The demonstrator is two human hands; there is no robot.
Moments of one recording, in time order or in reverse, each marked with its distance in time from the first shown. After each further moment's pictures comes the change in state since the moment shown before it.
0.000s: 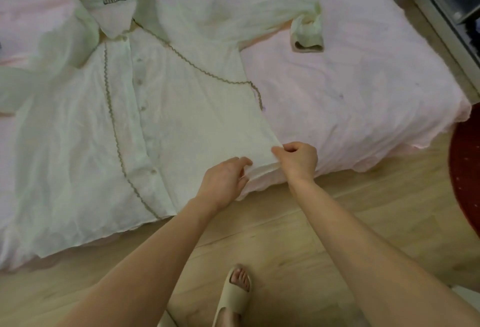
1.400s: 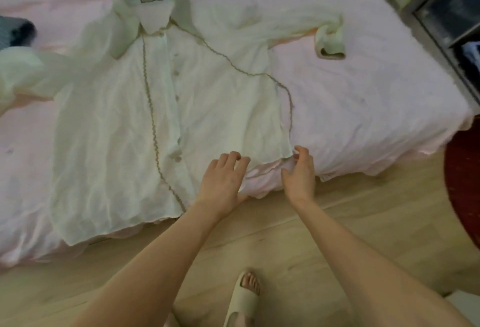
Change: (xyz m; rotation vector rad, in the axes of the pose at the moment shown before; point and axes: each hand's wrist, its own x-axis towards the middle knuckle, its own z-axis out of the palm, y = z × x) left_hand -0.058 -0.070 -0.022 0.354 0.153 0.175; right_hand -0.056 0.032 0.063 -0.238 0.043 -0.272
